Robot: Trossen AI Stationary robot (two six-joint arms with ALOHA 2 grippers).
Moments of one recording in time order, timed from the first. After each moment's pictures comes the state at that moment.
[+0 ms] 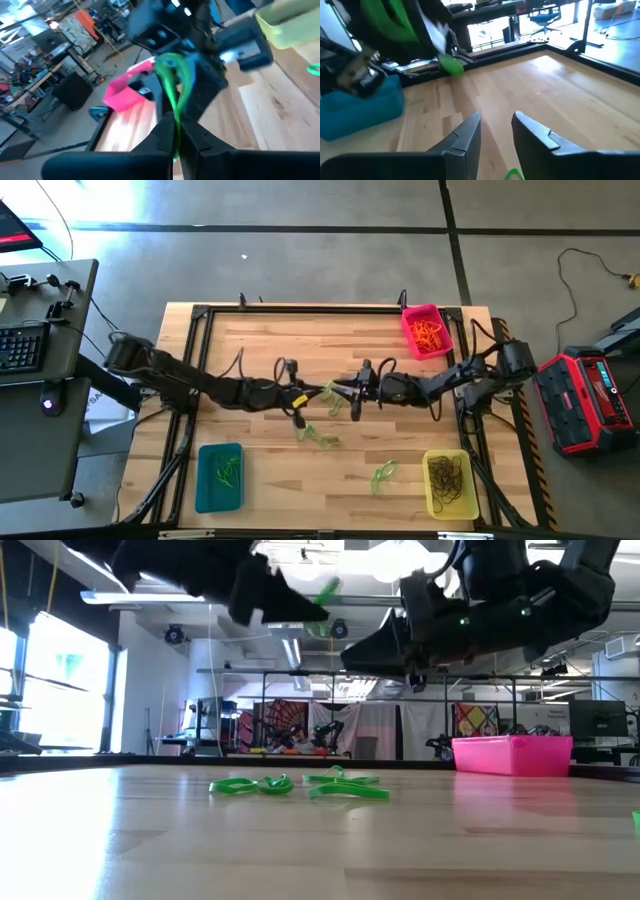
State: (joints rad) left arm -0.18 1.53 0.72 0.58 -0.46 0.44; right arm 0.06 1.64 0.54 0.95 0.26 0.22
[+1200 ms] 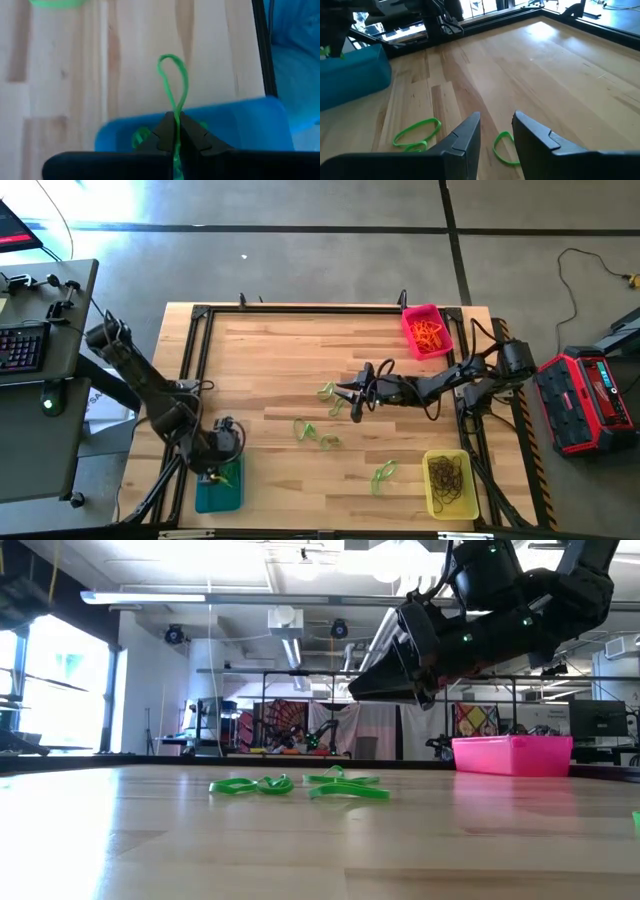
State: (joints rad) left arm -0.84 1.14 0.72 -0.62 -0.23 -0.77; right arm 0.06 1.64 0.54 0.79 0.26 0.27
